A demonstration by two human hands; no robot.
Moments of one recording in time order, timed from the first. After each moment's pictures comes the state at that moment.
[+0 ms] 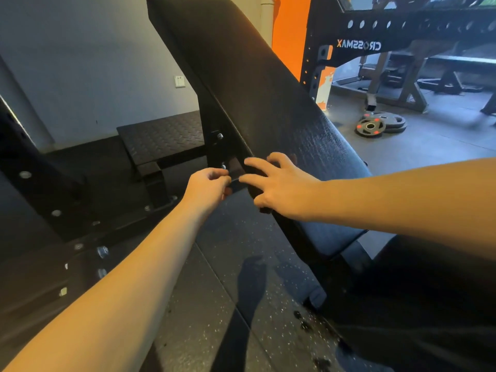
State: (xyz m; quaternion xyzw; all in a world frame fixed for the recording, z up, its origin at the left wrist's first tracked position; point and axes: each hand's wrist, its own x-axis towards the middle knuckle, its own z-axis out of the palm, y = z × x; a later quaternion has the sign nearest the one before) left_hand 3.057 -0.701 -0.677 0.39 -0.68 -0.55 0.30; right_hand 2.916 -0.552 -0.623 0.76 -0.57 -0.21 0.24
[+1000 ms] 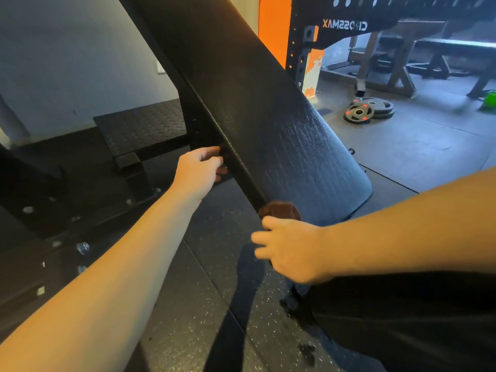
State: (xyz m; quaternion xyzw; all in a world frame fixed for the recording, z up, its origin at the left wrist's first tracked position) left_hand 3.026 -0.676 -0.664 0.39 -0.68 -0.52 0.33; right_hand 2.932 -0.473 -0.671 0.83 -0.40 -0.35 0.16
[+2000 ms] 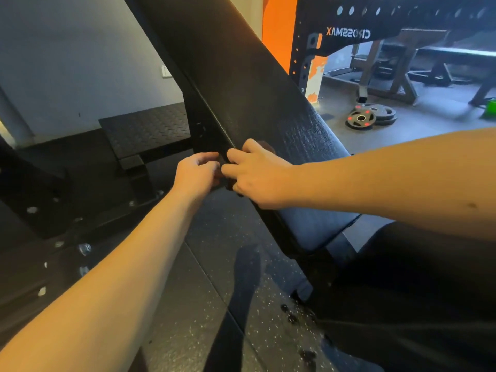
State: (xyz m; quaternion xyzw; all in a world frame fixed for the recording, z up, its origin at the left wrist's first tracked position) left_hand 3.038 -0.685 -0.665 0.39 -0.66 -0.56 0.32; right_hand 2.915 -0.562 -0.615 0.77 -0.50 -0.21 0.33
